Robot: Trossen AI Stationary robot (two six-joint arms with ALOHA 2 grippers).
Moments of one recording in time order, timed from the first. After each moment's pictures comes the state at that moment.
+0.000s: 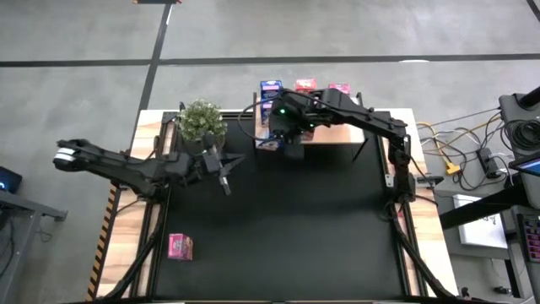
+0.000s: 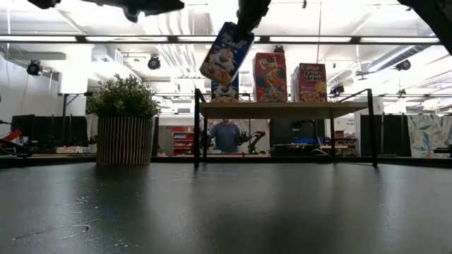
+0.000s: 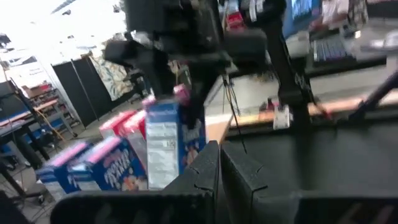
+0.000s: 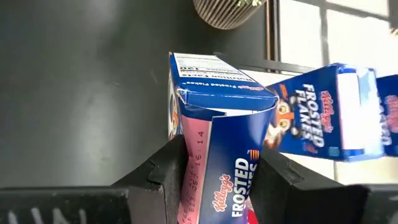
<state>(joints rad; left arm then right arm) -0.14 0.99 0.63 0.40 -0.51 0.32 -0.22 1.98 2.34 -1.35 0.08 -0.34</state>
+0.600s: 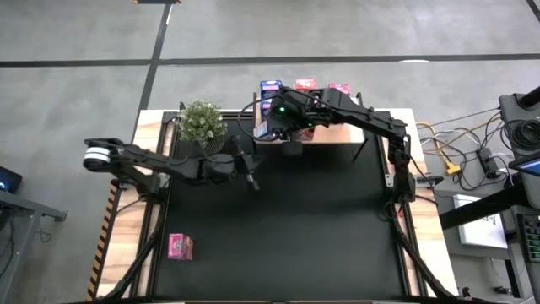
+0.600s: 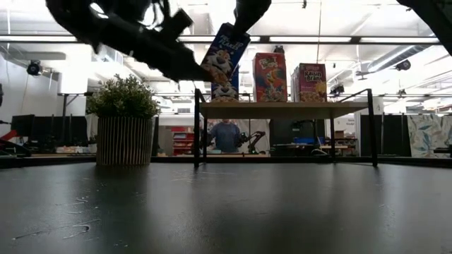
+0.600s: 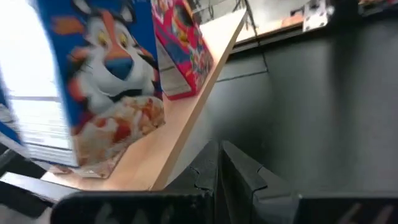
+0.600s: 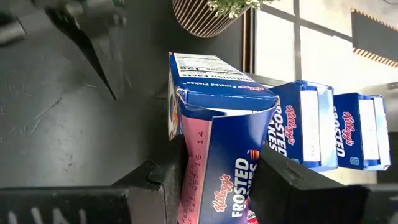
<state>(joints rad) 0.01 1.42 0.66 0.50 -0.51 0.32 -0.23 1.98 2.34 -1.29 0.16 -0.45</state>
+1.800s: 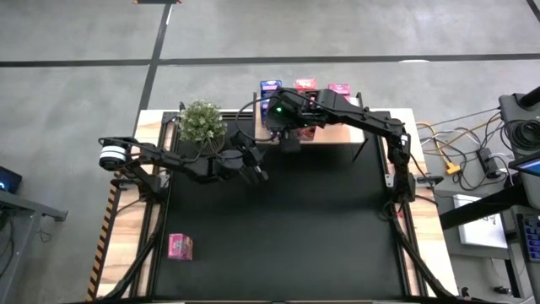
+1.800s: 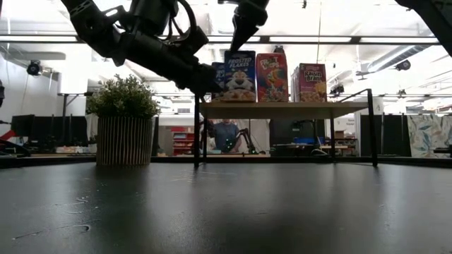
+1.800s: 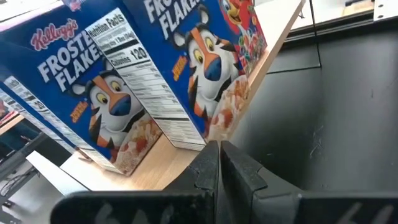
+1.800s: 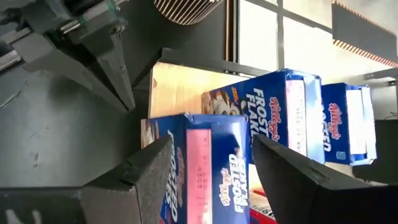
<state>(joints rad) 0.07 1.59 0.73 0.63 -0.62 0.30 -0.24 1.98 2.27 -1.23 0.24 -0.47</state>
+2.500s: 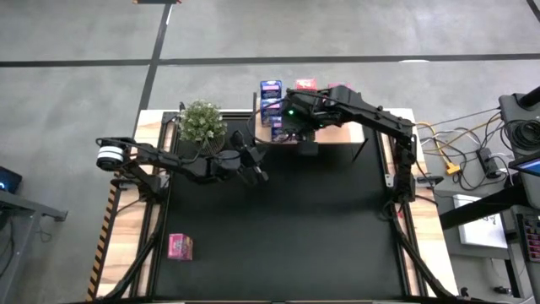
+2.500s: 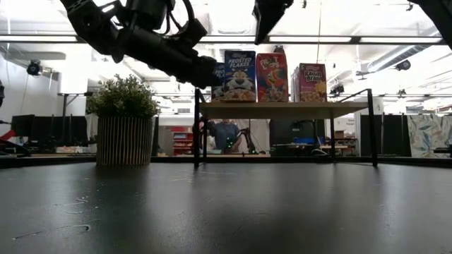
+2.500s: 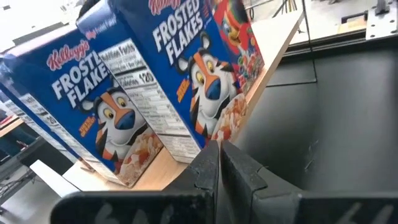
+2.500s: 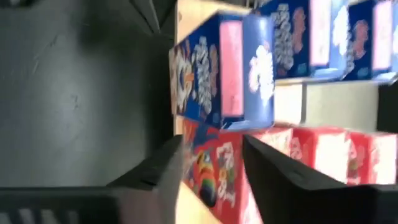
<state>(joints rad) 0.05 1.57 0.72 0.65 -0.62 0.30 -0.23 1.93 2.32 -1.50 0.24 -0.37</state>
